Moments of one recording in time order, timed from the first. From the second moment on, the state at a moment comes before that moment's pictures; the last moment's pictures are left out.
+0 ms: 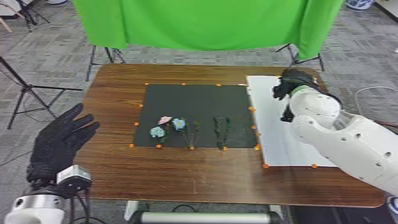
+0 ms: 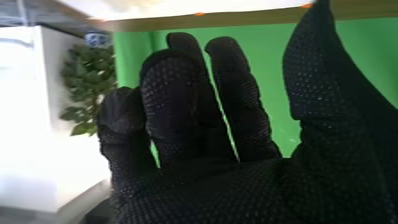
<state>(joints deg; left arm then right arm) 137.5 -67.0 -104.3 -133.6 46.4 14.3 10.1 -49.5 -40.2 33.3 -95.3 -110.9 -5.0 49.4</state>
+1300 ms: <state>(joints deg) 136.5 -67.2 -104.3 -133.3 46.5 13.8 8.9 -54.8 -40.6 35.0 -92.3 -108.8 -6.9 52.9</state>
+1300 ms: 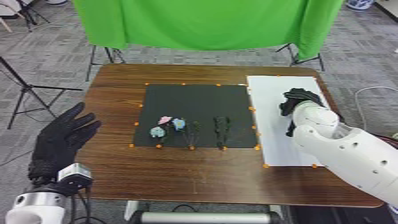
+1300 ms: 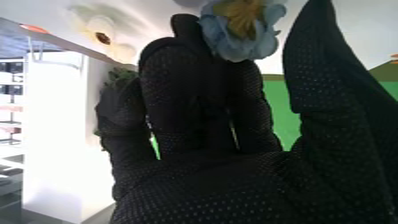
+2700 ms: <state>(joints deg) 138.1 -67.2 -105.0 -133.6 46.3 14.3 9.8 -46.0 -45.9 28.1 -97.0 -117.8 2.0 43.6</state>
